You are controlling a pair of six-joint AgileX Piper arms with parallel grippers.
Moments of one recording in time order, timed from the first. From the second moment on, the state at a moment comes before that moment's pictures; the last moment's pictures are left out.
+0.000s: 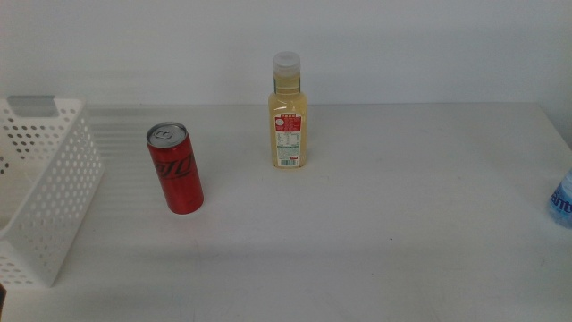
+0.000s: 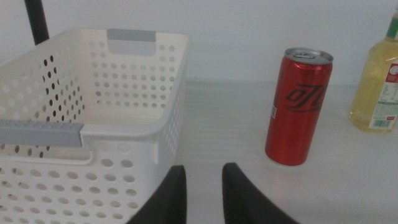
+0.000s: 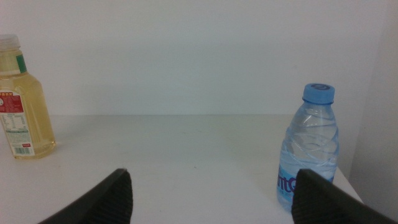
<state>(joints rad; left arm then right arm) 0.01 -0.01 0.03 0.08 0.17 -0.15 0.01 -0.01 0.03 0.05 0.08 0.00</state>
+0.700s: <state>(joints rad) -0.16 0.51 0.03 0.10 -0.26 -0.15 0.01 -0.01 0.03 0.05 0.08 0.00</state>
